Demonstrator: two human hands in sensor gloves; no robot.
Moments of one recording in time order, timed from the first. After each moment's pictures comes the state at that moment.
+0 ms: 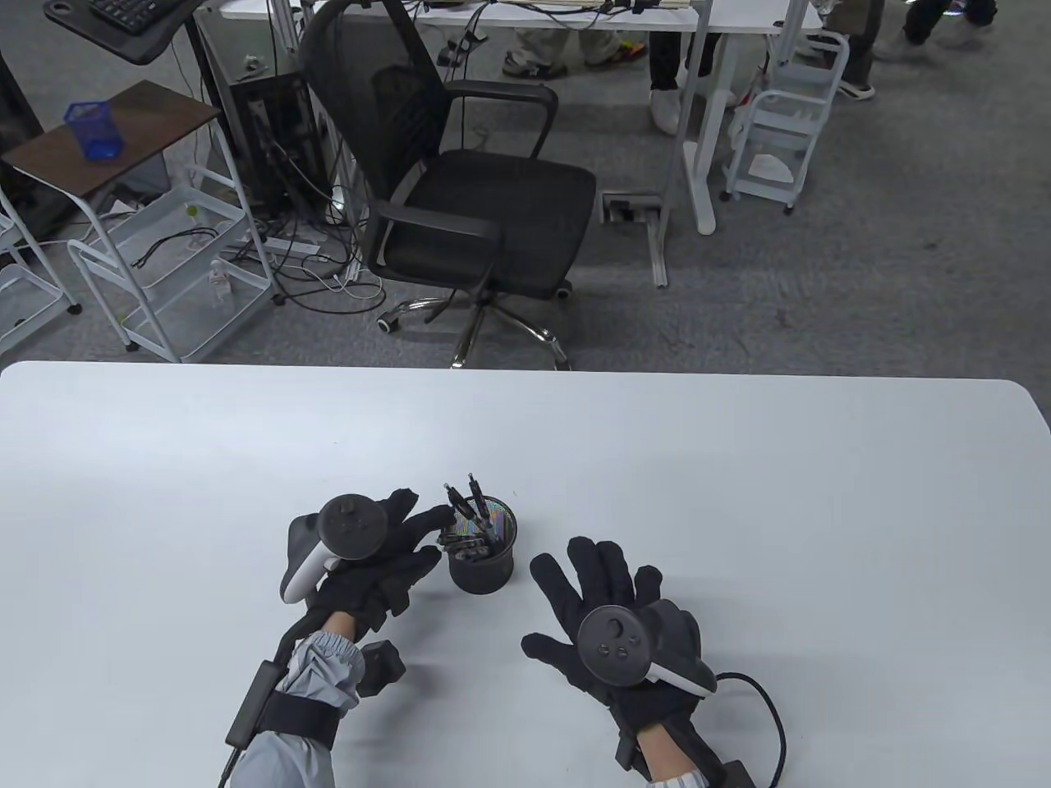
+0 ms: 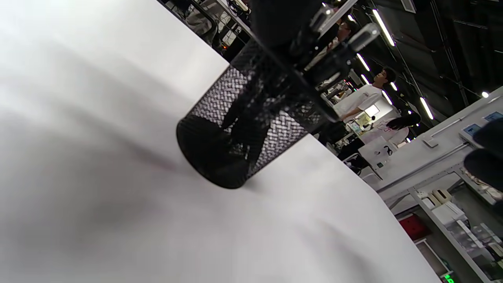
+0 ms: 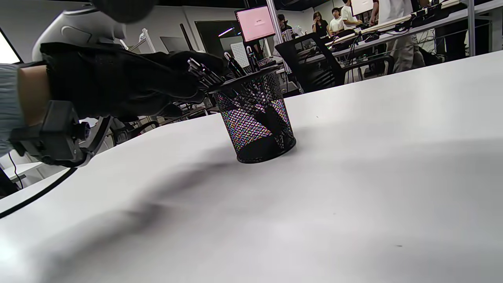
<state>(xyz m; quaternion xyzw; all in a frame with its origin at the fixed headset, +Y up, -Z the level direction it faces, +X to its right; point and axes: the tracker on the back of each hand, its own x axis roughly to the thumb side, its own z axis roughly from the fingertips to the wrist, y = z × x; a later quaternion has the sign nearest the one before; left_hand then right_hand) -0.209 -0.747 -0.358 -0.18 -0.09 0.35 0.92 0.085 -0.717 -0.265 0.25 0.06 0.95 0.18</state>
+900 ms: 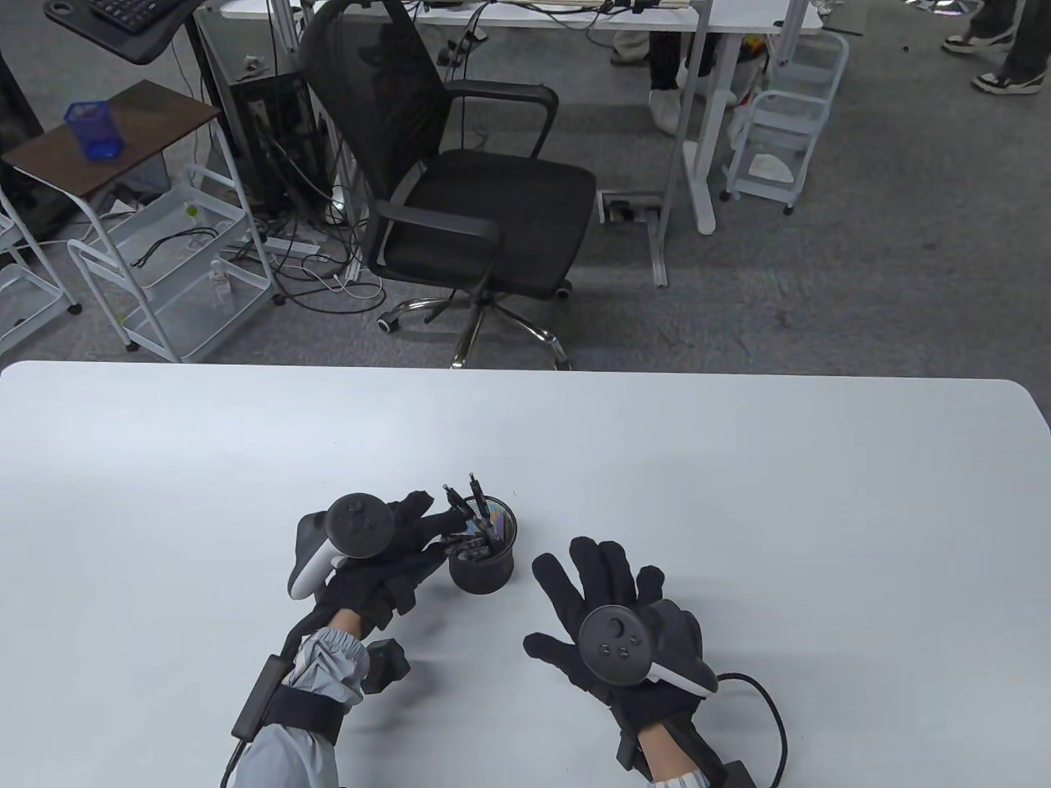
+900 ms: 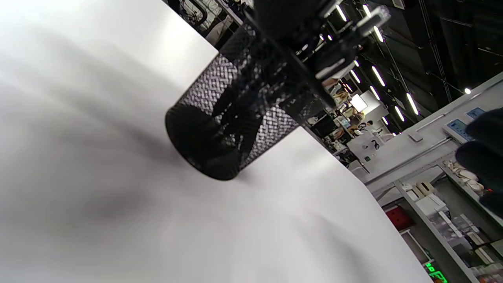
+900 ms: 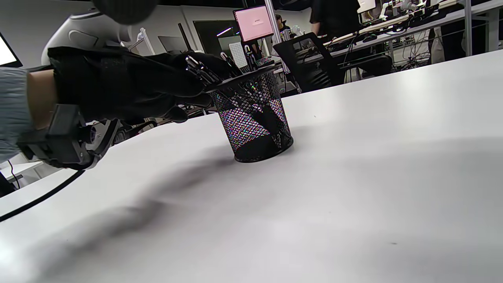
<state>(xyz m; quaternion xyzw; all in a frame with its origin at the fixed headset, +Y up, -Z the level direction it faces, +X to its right) -0.202 -0.753 -0.363 -0.19 -0.11 0.35 0.91 0.085 -0.717 -0.265 0.25 0.06 0.95 0.18</state>
